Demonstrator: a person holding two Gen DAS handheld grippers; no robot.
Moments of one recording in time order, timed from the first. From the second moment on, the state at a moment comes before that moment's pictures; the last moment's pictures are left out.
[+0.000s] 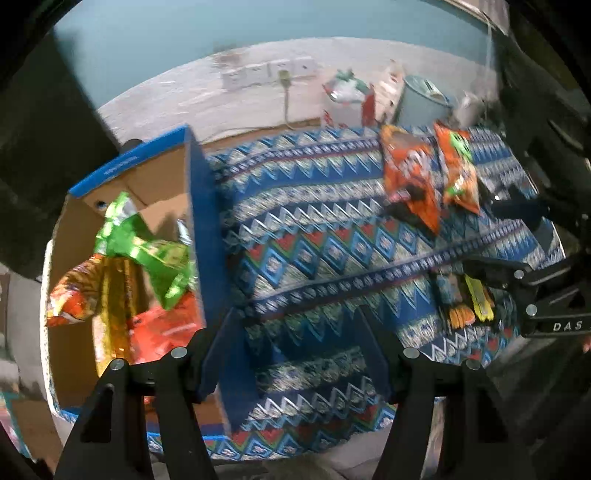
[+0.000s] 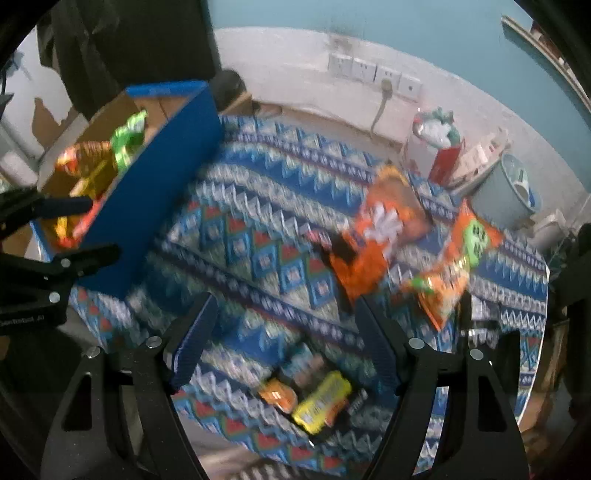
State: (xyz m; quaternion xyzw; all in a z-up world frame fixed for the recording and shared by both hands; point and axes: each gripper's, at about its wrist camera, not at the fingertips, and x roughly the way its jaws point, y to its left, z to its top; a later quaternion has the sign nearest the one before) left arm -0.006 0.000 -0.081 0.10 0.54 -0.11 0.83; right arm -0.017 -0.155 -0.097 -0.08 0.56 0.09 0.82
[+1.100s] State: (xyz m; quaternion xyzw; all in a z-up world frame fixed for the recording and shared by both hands) left arm 0.015 -0.026 -0.156 0.13 0.61 -0.10 0.78; right arm -0.012 -0.180 -0.212 -0.13 0.67 0.11 0.72
